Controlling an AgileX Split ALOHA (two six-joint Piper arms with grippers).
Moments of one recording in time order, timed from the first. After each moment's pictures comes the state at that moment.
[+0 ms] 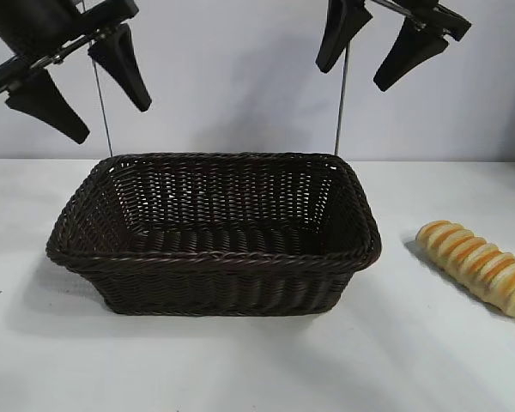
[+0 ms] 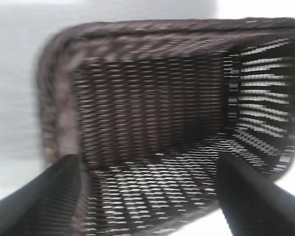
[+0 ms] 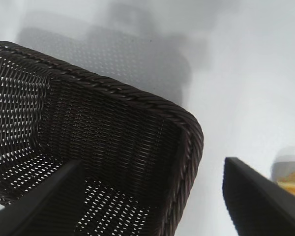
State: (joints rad) left arm -0.20 1.91 -1.60 -0.58 1.12 0.09; right arm 0.20 2.00 -1.95 0.34 1.24 -0.15
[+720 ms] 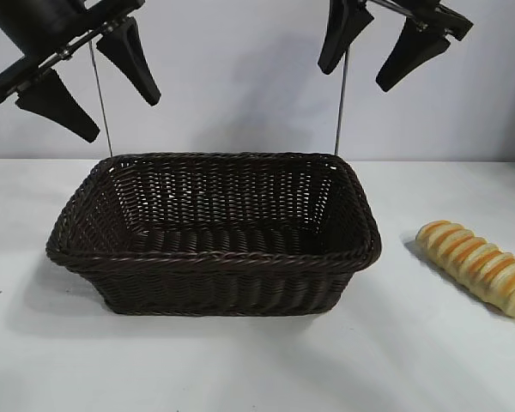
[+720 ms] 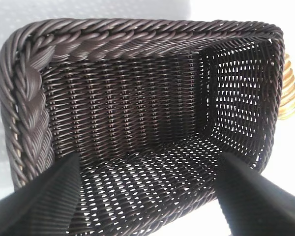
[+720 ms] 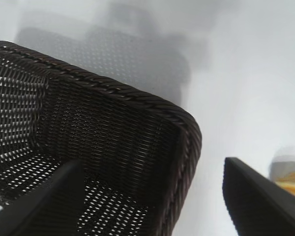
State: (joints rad) left arm -0.20 1.91 -1.60 -0.58 1.12 0.09; right arm 0.20 2.00 -1.92 0.05 1.24 -0.12
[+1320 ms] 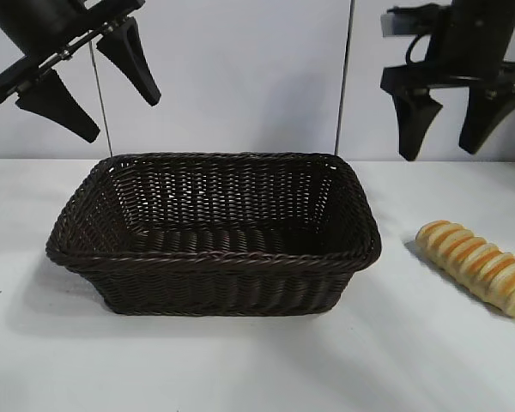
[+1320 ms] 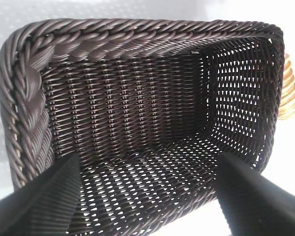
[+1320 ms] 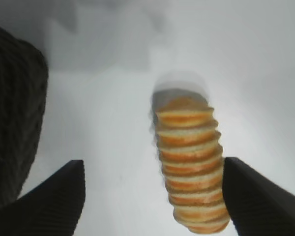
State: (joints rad) left arm -0.20 1.91 -1.60 -0.58 1.12 0.09; right arm 0.11 2.00 -1.55 -0.03 1.23 -0.17
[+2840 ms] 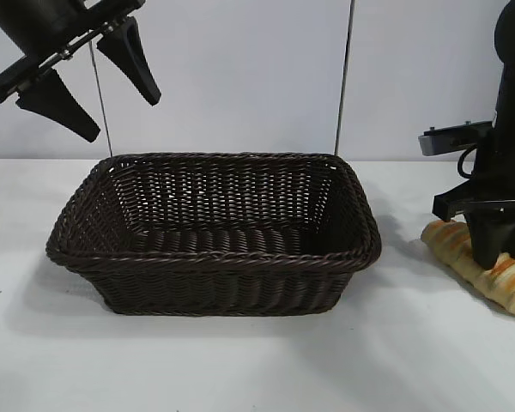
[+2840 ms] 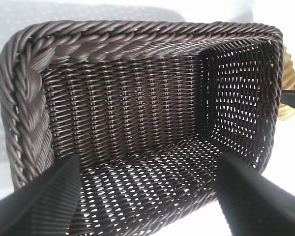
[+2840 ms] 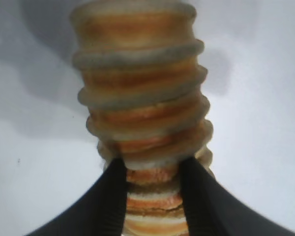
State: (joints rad) left arm -0.20 1.91 -1.60 -0.58 1.12 0.09; right arm 0.08 2.00 -1.32 -0.11 0.95 -0.14
